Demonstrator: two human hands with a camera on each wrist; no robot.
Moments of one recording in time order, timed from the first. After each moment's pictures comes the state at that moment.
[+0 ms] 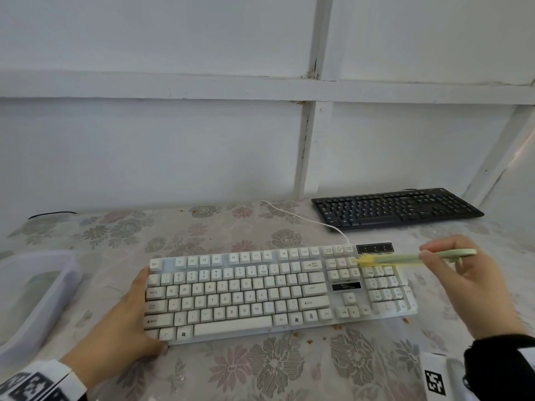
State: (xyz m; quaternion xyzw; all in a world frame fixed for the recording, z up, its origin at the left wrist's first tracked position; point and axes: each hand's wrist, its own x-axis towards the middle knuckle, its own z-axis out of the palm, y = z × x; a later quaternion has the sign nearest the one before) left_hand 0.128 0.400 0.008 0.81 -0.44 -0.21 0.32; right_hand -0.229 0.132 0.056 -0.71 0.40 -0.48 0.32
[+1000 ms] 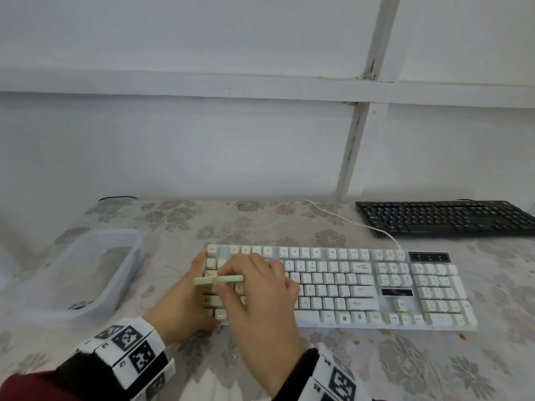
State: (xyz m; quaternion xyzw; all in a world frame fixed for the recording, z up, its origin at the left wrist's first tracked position) left_hand 0.139 0.400 -0.003 0.79 -0.48 -0.18 0.34; right_hand -0.017 0.342 0.058 -0.88 0.22 -0.27 0.32
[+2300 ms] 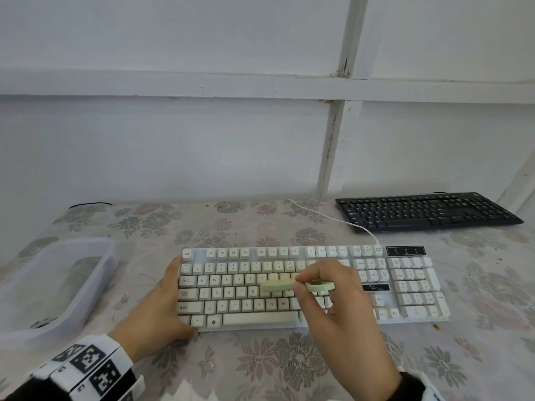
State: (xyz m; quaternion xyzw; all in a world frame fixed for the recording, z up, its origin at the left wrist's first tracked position) left_hand 0.127 0.402 0.009 0.81 -0.45 -0.20 0.32; right_hand -0.102 0.280 0.056 -0.83 0.29 -0.35 0.33
